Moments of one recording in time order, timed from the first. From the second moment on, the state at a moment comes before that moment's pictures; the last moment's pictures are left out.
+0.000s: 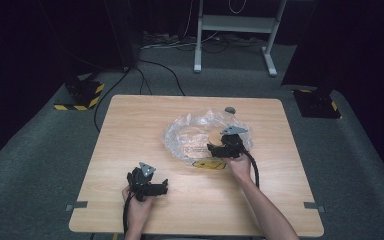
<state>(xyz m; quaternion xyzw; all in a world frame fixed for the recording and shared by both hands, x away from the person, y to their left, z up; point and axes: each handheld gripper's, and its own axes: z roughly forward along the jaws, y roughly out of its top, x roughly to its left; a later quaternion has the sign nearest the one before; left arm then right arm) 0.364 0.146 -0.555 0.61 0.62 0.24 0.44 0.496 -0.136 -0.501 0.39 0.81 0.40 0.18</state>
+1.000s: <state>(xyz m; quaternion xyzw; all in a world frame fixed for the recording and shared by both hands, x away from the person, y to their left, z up) 0.364 0.146 -0.555 0.61 0.62 0.24 0.44 0.482 -0.154 -0.476 0.37 0.79 0.44 0.19</state>
